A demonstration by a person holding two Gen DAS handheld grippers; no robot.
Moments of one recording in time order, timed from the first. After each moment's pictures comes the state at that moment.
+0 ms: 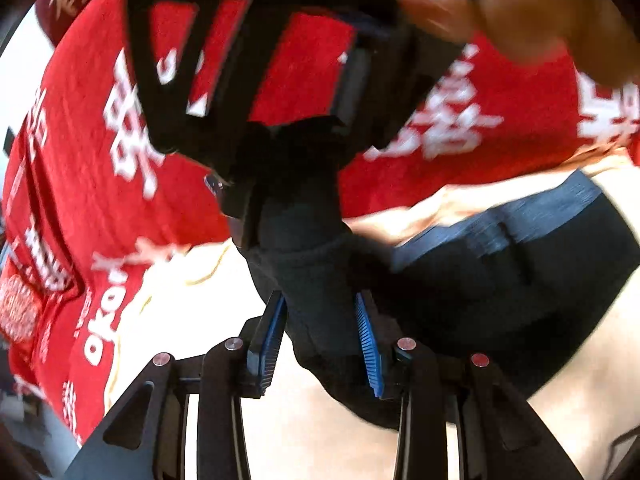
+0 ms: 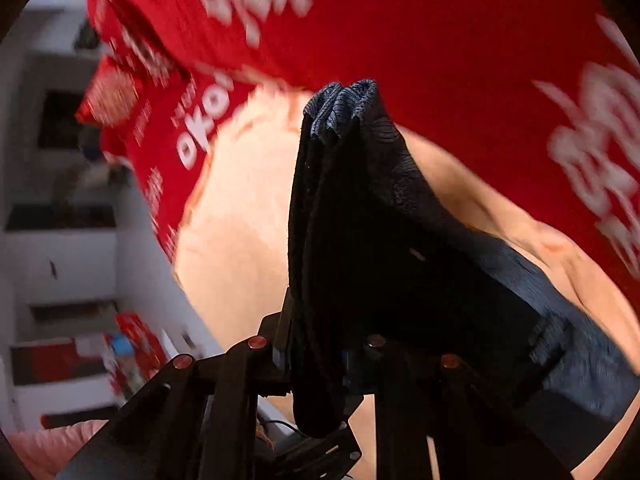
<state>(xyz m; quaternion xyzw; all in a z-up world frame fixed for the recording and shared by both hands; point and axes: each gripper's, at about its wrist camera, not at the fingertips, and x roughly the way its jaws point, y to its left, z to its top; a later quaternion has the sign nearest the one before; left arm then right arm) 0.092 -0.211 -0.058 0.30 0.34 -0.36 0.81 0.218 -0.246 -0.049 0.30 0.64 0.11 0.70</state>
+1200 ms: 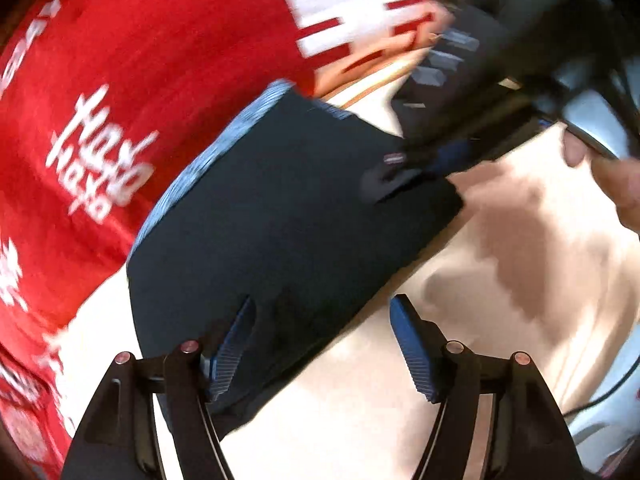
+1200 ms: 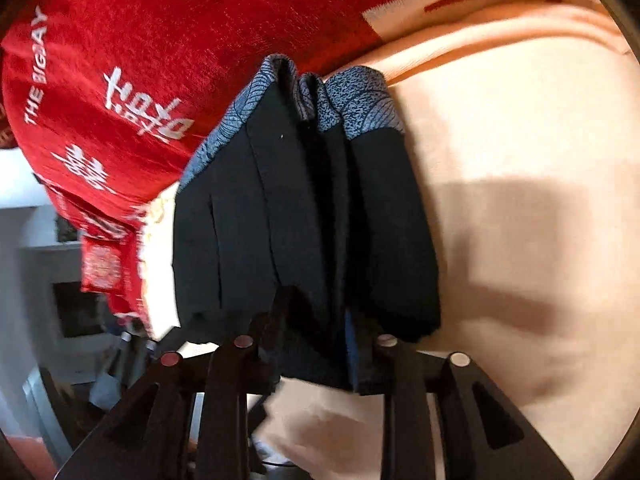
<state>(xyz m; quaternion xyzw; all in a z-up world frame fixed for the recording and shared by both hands) -0.123 -0.334 -0.088 0.42 0.39 -0.49 0.65 -0.119 -0.454 -0.133 0.50 0.52 -0.11 0.69</state>
